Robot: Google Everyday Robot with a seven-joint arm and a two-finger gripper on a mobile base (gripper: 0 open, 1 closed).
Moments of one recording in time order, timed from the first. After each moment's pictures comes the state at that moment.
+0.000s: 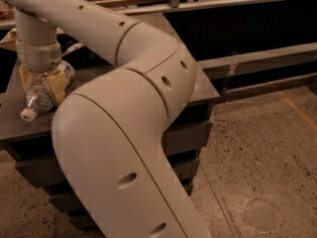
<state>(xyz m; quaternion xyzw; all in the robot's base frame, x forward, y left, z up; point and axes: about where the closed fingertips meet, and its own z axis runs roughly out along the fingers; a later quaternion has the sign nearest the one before) 0.580 0.295 0.833 -0.97 0.17 0.12 0.08</state>
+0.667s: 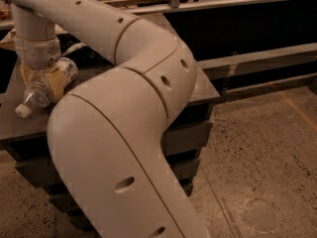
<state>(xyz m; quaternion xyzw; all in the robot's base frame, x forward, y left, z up) 0.582 0.294 0.844 -0.97 0.18 0.11 0.08</state>
